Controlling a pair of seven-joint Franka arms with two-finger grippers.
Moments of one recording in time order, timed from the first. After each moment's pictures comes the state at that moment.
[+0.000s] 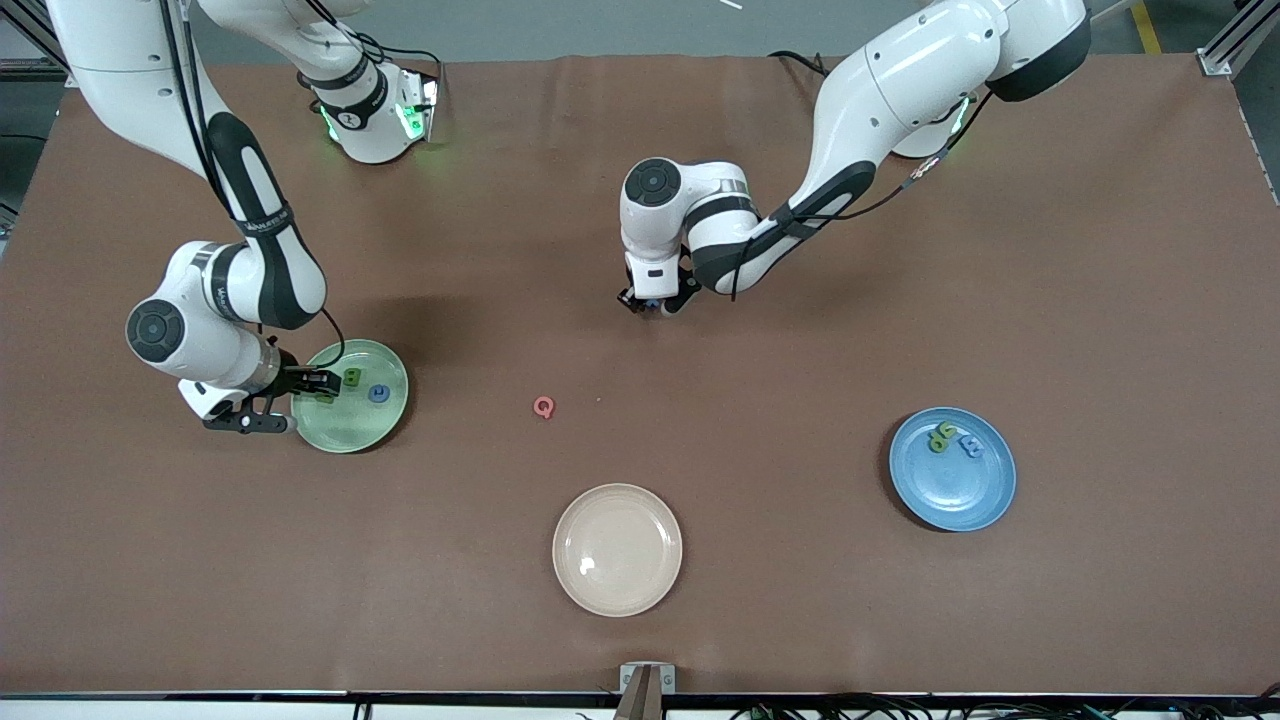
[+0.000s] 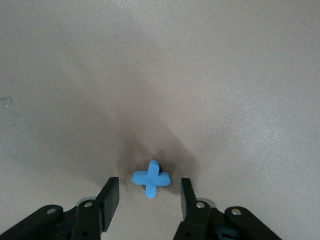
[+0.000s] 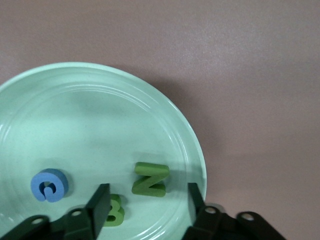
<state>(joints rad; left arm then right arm) -0.24 0.81 -0.76 -1.86 0.72 2.37 -2.27 0.20 0.42 -0.24 -2.13 0.15 2.44 -0.08</state>
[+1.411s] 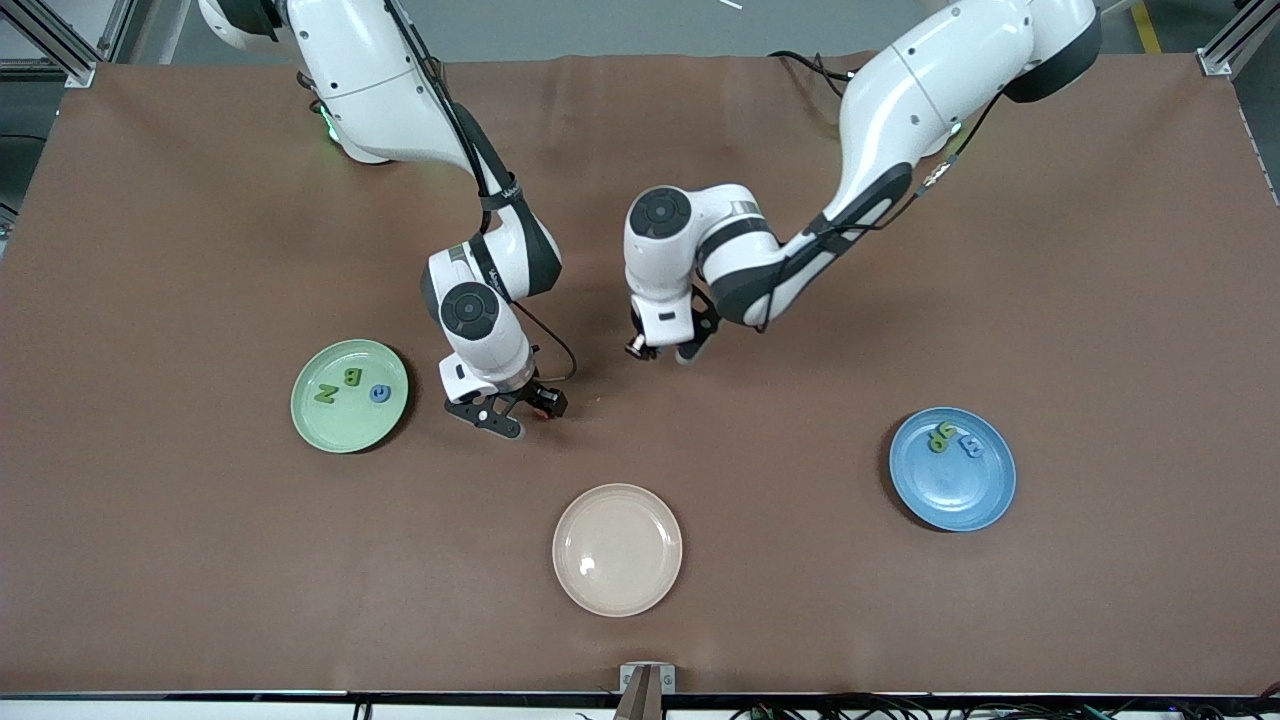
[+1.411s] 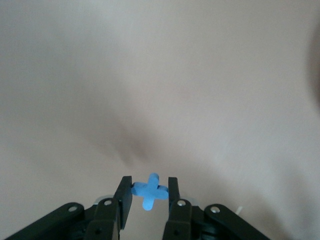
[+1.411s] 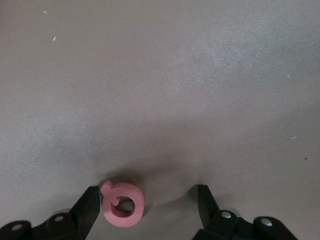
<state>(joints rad) -0.17 0.81 -0.74 -1.61 0.72 2.20 -2.12 0.74 0.67 -0.21 -1.84 0.22 2.55 0.80</state>
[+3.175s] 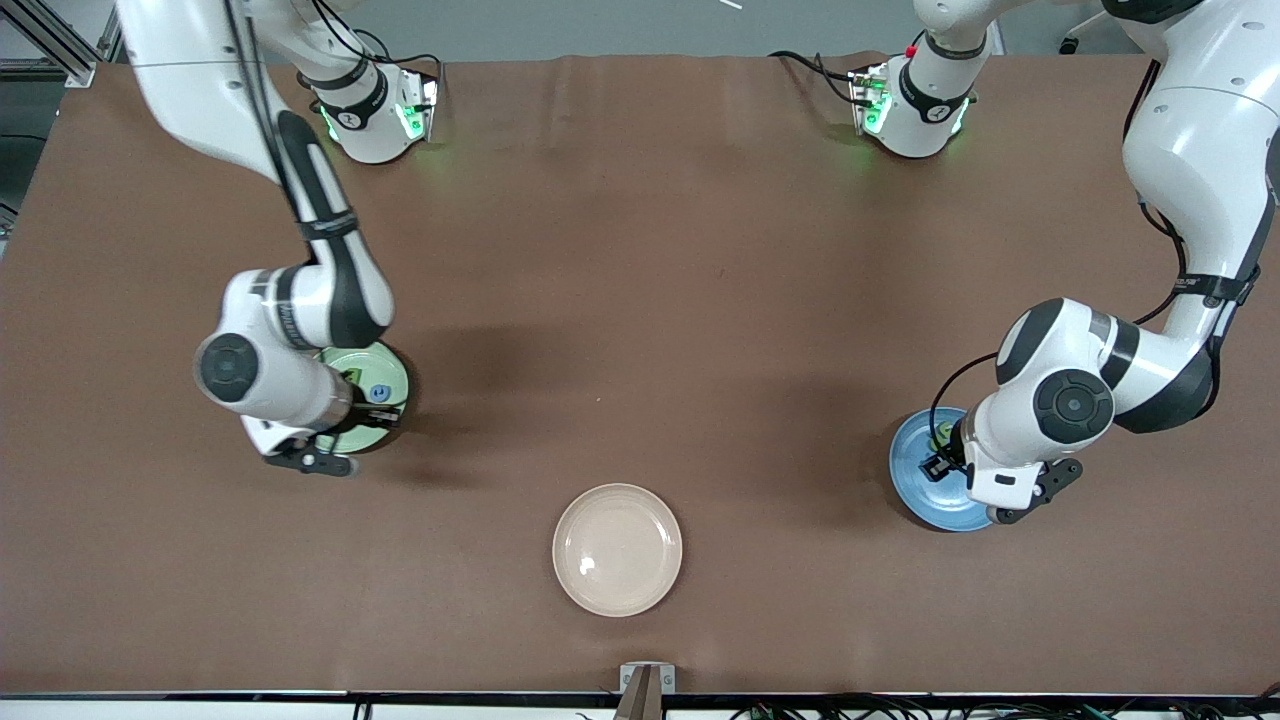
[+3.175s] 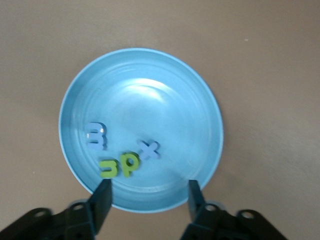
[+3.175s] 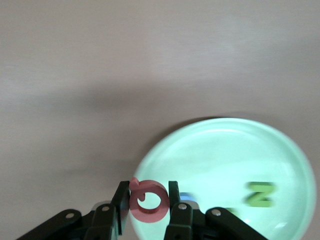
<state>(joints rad) 0.47 0.79 -0.83 -1.55 0.68 1.97 -1.09 0.34 0.49 -0.25 -1.88 0.22 2.25 0.12</state>
